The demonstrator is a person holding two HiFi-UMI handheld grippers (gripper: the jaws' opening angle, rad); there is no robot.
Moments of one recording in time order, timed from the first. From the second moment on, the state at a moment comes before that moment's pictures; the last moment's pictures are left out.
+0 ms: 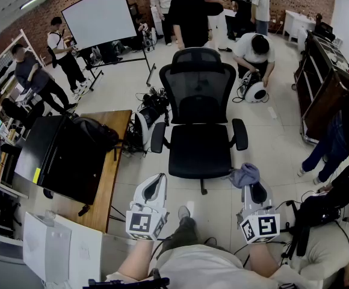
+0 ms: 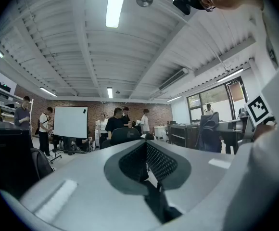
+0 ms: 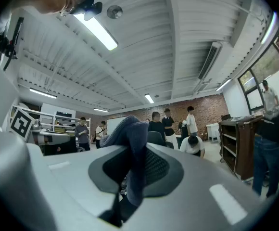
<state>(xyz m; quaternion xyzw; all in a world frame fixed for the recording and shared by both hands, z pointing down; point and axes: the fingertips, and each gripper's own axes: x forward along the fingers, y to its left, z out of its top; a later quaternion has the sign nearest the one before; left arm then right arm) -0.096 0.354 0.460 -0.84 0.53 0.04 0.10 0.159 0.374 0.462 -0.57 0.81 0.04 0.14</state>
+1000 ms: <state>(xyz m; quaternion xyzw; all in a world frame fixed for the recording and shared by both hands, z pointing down) -0.198 -0.003 0.450 -0.84 0.53 0.05 0.10 0.034 0.017 0.427 -0.58 0.80 0.07 0.11</state>
